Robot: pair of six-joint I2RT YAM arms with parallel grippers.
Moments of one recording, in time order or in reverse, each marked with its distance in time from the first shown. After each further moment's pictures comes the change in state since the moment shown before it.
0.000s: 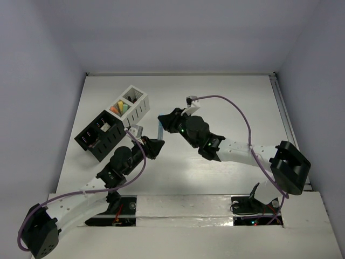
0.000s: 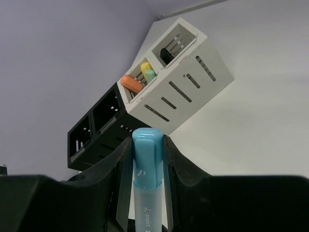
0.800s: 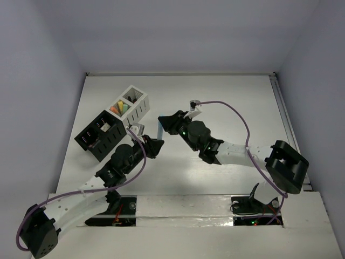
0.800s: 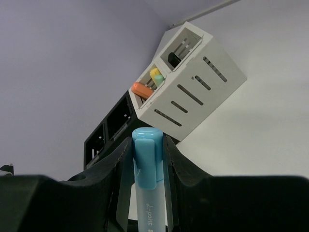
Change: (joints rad) left arm -0.009 0.000 0.052 -0.099 -0.031 0.010; right arm 0.014 0.022 -0.086 0.147 -0.004 0.106
